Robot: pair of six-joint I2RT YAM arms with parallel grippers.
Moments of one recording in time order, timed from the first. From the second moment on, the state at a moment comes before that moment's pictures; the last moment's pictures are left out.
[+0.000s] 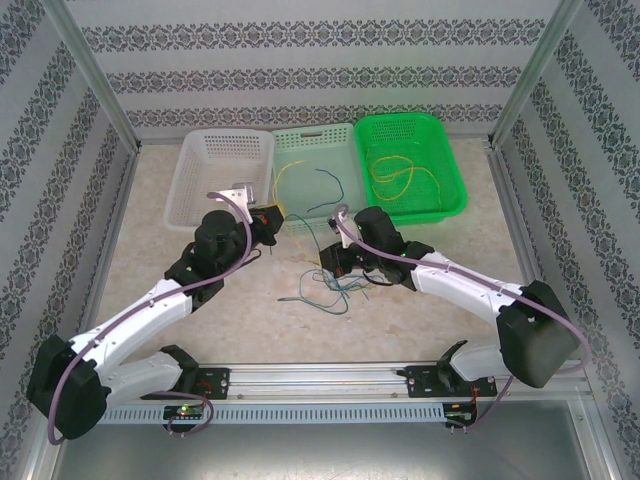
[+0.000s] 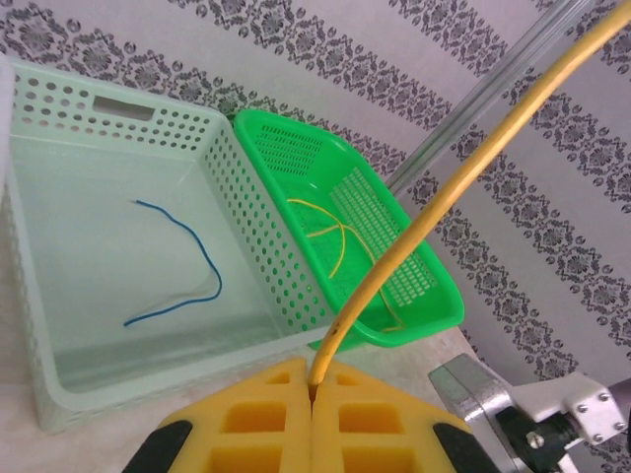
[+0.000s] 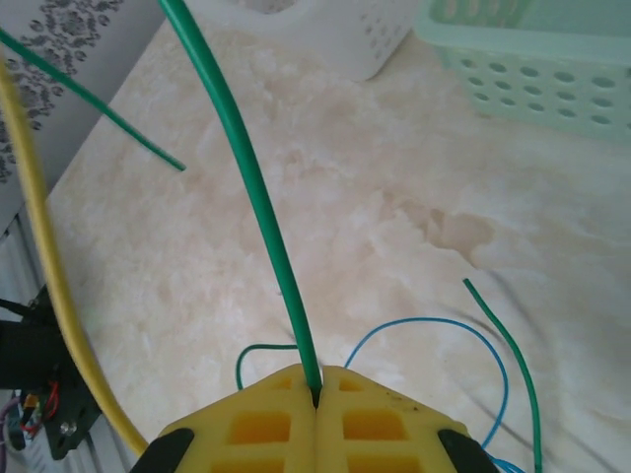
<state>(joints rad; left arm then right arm) -0.55 1.06 0.71 0.18 0.00 -0.61 0.66 1.37 0.80 -0.12 -0.44 0.38</state>
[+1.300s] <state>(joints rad) -0.29 0.92 1.15 -0.10 -0.12 -0.32 0.63 1.47 0.72 -0.29 -0.24 0.40</state>
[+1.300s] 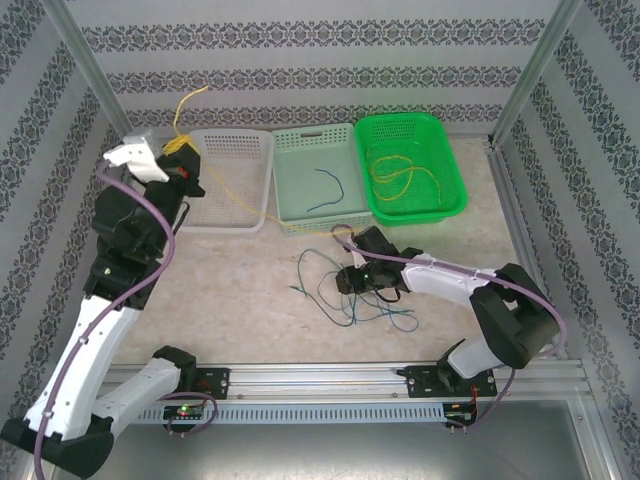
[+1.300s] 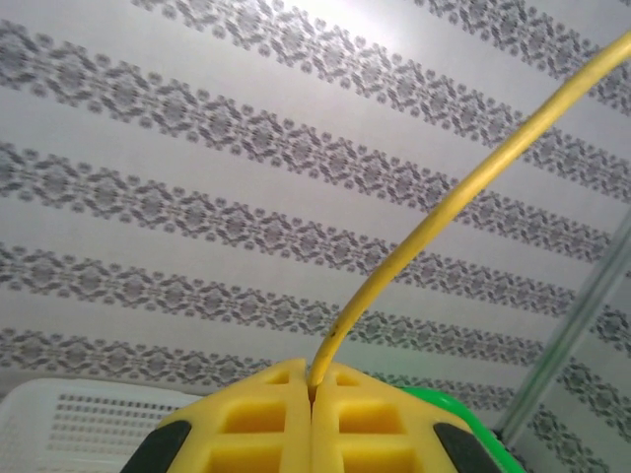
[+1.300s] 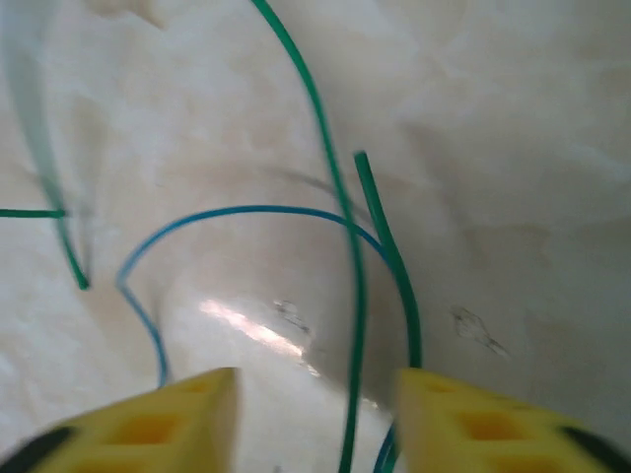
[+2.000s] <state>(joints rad) -0.31 1.80 1.67 0.01 0.13 -0.45 0.14 0.76 0.53 -0.40 -0.33 0.53</state>
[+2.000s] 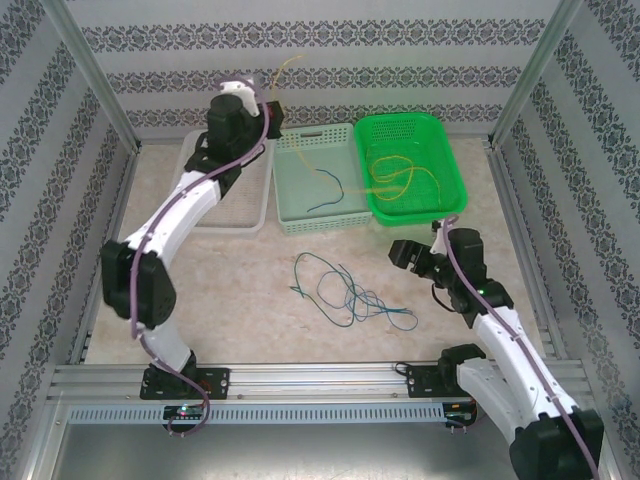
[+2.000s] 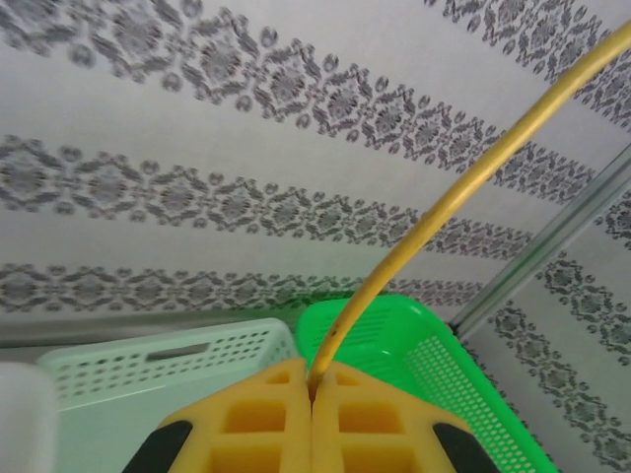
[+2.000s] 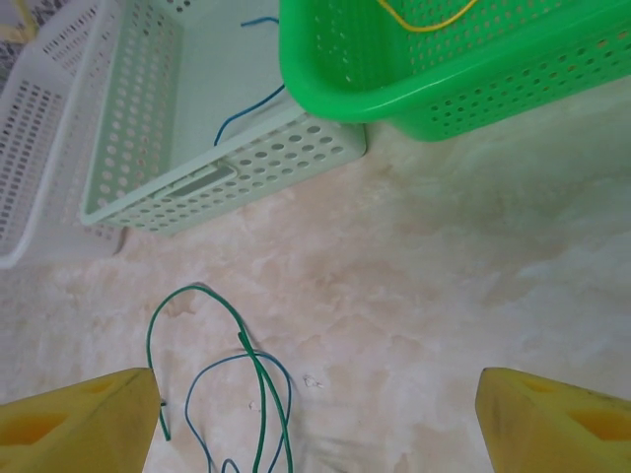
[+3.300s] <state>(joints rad) -0.48 2.74 2.71 -0.07 0.32 -0.29 0.00 0.54 0.49 -0.62 -0.34 0.63</state>
